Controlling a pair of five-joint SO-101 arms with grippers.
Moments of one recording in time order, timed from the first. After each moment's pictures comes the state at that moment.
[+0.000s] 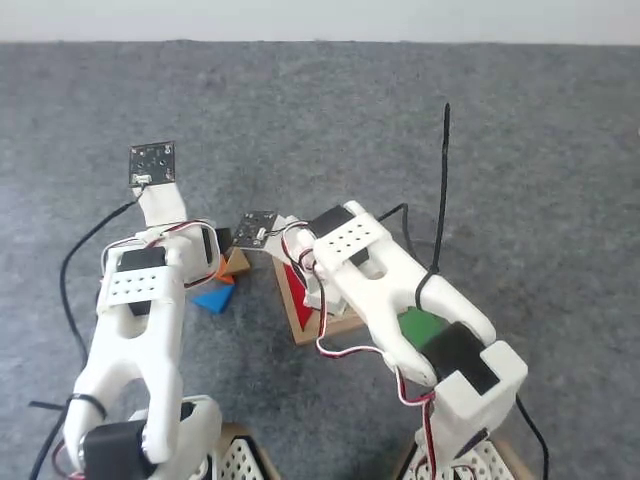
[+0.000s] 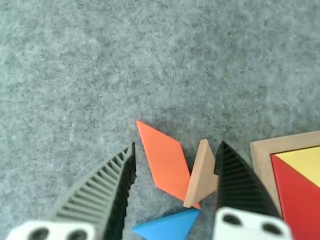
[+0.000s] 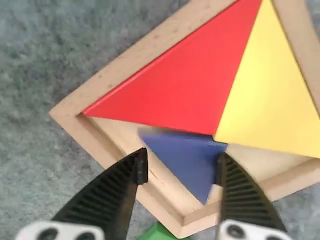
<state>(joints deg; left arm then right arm) -14.7 -22.8 55.9 40.2 5.9 -39.6 13.5 16.7 69.1 35.4</state>
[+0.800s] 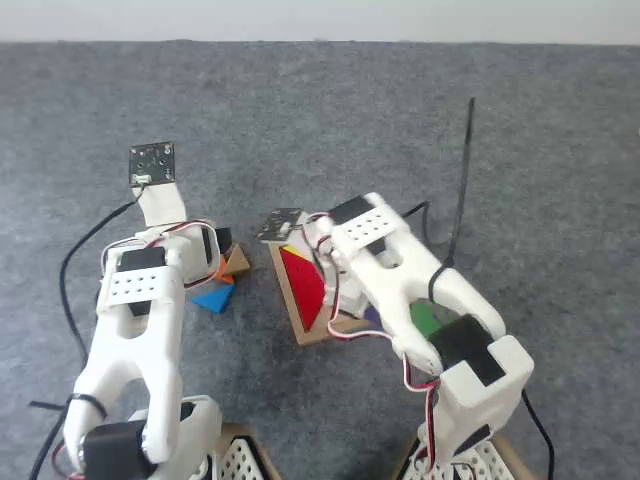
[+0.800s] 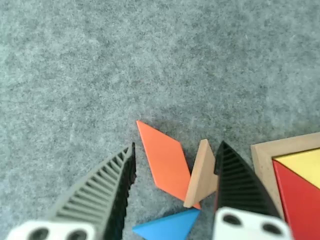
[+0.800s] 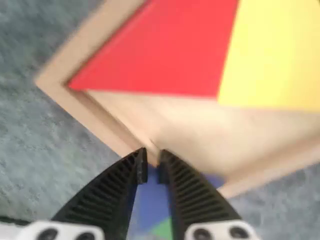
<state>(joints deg) -14.7 -22.8 55.9 40.2 5.9 -33.5 12.7 17.0 76.1 35.6</state>
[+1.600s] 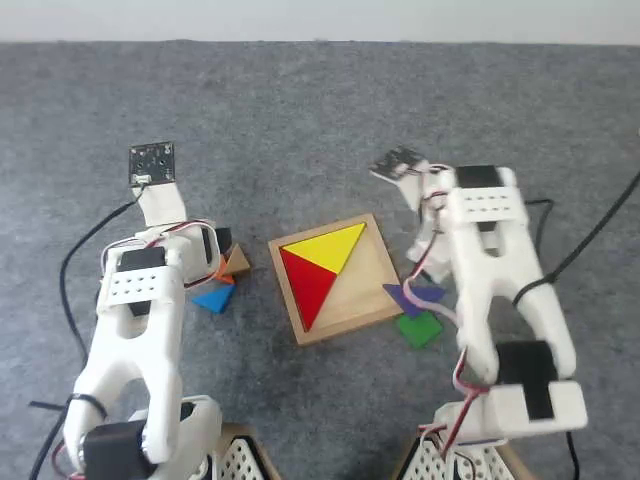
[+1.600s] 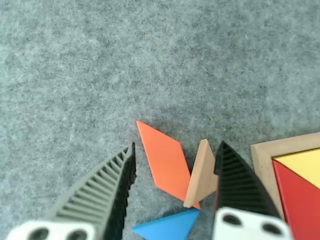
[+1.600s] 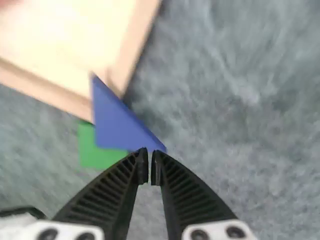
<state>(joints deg) -14.7 -22.8 55.9 40.2 5.9 -11.4 -1.1 17.1 80.4 36.7</state>
